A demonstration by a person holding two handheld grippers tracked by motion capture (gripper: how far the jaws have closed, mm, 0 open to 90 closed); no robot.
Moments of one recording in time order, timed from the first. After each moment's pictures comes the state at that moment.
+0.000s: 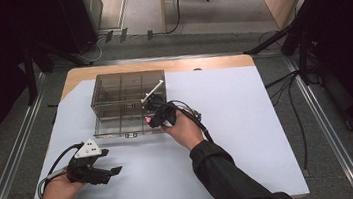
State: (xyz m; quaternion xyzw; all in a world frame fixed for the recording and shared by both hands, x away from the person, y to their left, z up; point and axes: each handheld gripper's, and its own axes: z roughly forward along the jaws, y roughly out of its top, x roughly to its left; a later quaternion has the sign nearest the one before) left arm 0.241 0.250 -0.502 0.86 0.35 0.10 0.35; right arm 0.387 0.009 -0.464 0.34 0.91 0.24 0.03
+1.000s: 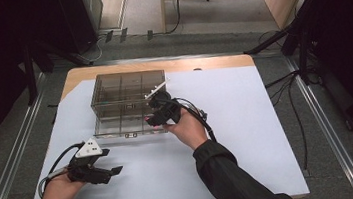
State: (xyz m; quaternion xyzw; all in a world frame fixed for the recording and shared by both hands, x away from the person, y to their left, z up) left arm 0.244 0.248 -0.501 0.86 0.35 0.10 0.35; right arm 0.381 -0.006 -0.448 0.32 0.90 0.30 0.04
